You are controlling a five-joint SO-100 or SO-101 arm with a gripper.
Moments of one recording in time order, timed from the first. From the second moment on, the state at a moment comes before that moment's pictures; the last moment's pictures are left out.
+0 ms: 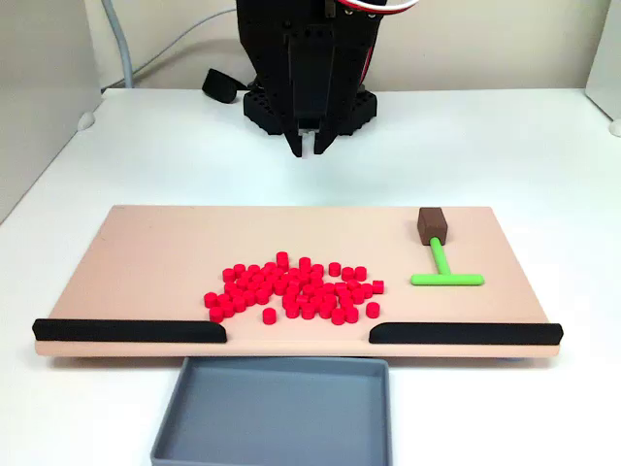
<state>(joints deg) -0.3 103.4 110.5 80.5 -86.1</state>
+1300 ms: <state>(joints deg) -4.3 103.5 110.5 80.7 -84.4</state>
